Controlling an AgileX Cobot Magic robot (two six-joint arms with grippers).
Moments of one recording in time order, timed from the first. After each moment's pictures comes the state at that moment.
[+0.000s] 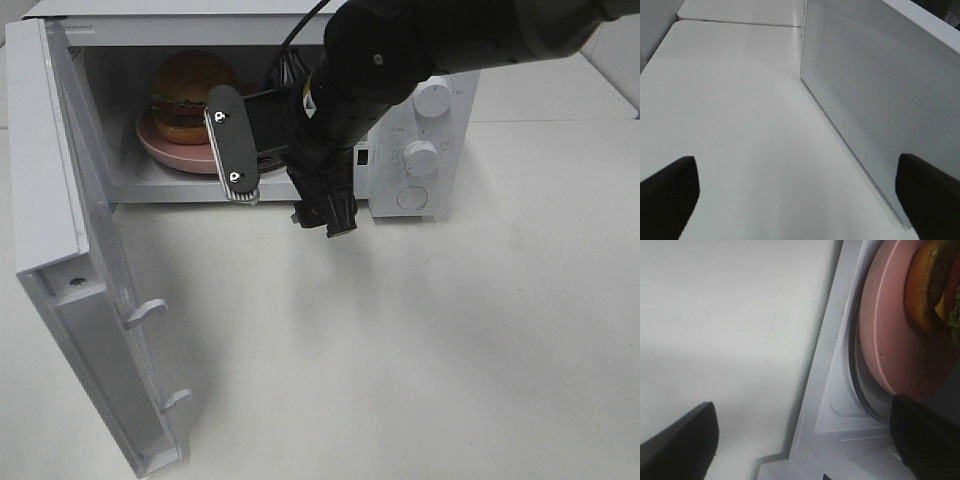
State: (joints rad) left arm 0.09 0.00 -0.52 -0.16 1.08 0.09; right arm 0.72 1.94 -1.37 -0.31 0.42 -1.01
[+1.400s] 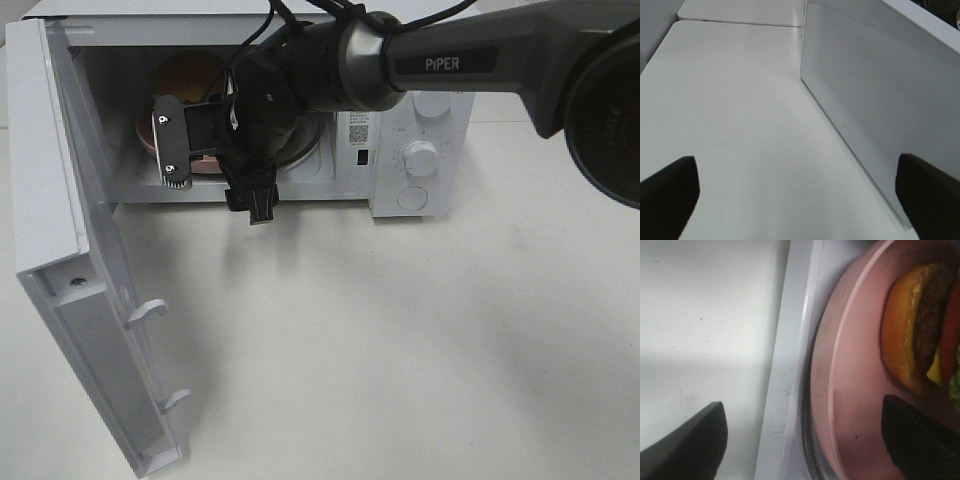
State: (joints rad) left arm 0.09 0.00 -0.52 -0.16 1.08 0.09; right arm 0.71 2.34 -1.83 -0.28 0.41 -0.96
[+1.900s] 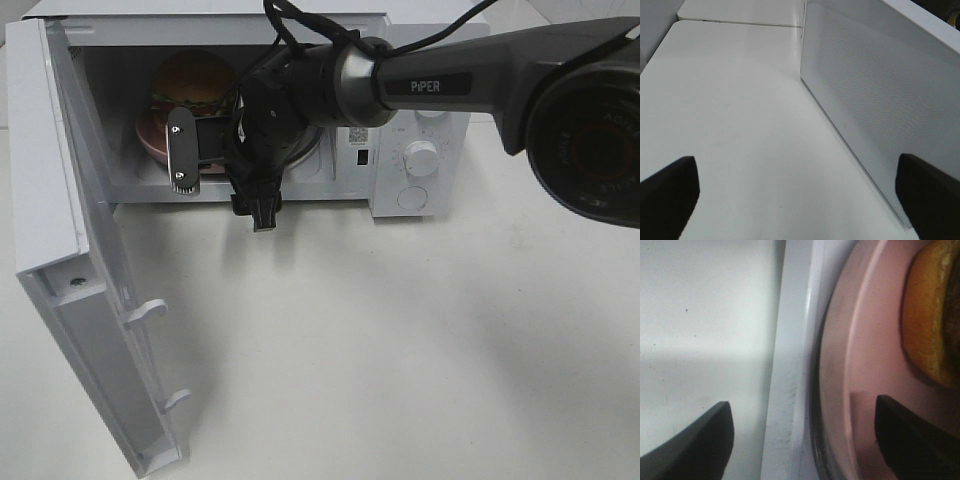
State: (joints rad) left arm 0.09 0.00 -0.52 -0.16 1.08 0.09; right arm 0.69 2.41 -1.89 -0.28 0.41 -0.93
